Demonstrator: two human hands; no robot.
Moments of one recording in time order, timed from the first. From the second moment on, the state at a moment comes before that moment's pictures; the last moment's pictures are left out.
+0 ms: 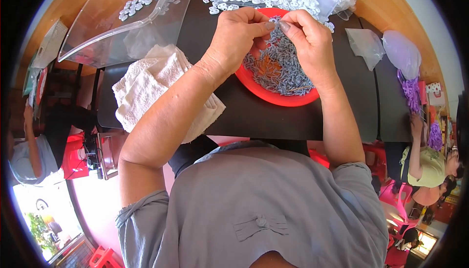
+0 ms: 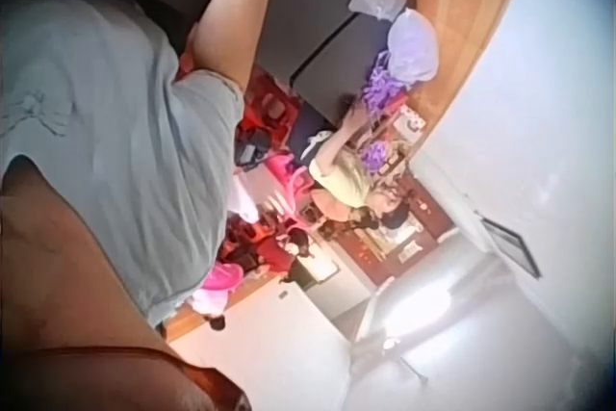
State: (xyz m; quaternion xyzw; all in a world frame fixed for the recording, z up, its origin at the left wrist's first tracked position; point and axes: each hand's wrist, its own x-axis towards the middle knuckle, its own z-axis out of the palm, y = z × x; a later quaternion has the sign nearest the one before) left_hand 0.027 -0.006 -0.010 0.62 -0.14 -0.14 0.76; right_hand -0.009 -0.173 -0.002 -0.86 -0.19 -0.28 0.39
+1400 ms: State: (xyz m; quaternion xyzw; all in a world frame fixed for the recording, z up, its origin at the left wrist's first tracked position) left_hand 0.025 -0.013 -0.022 0.66 -0.11 -0.12 0.73; right_hand 0.156 -0.180 -0.017 -0.97 -0.14 -0.13 0.13
